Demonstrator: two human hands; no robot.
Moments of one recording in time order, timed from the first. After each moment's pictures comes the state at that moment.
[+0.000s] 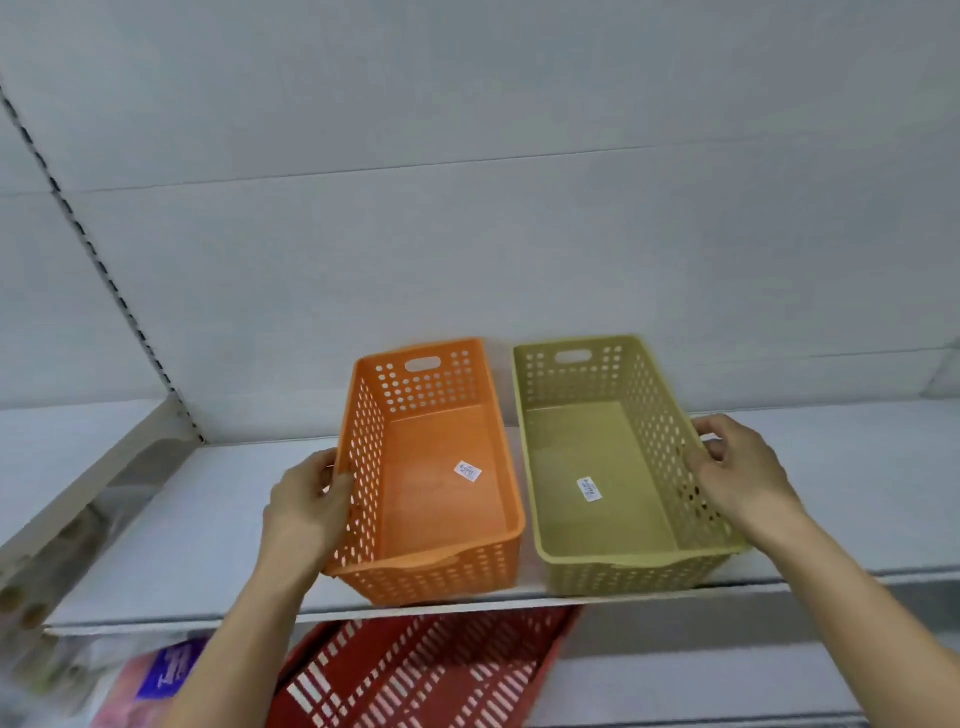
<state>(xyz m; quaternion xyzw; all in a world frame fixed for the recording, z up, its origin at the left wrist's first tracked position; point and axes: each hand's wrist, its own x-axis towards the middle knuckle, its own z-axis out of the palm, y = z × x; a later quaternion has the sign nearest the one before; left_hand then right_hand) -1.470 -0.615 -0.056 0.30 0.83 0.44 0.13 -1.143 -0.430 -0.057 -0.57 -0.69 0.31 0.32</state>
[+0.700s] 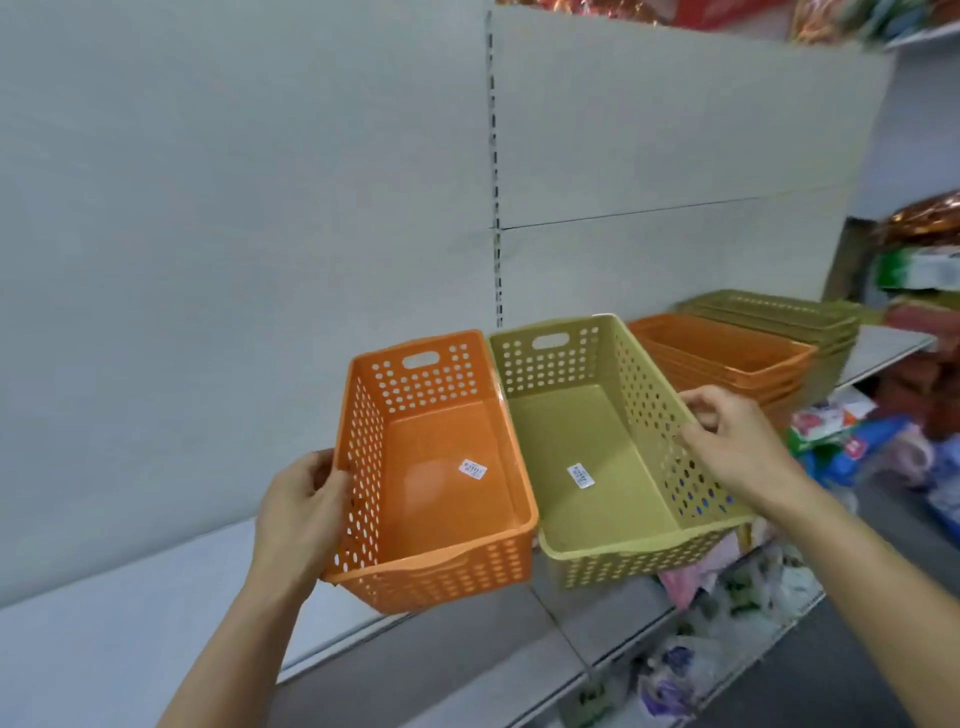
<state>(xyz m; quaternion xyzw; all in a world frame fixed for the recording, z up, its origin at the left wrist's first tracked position) -1.027 -0.436 0.008 0.49 0.67 0.51 0.23 -0.671 -0.402 0.025 -0.62 -0.61 0.19 0.45</state>
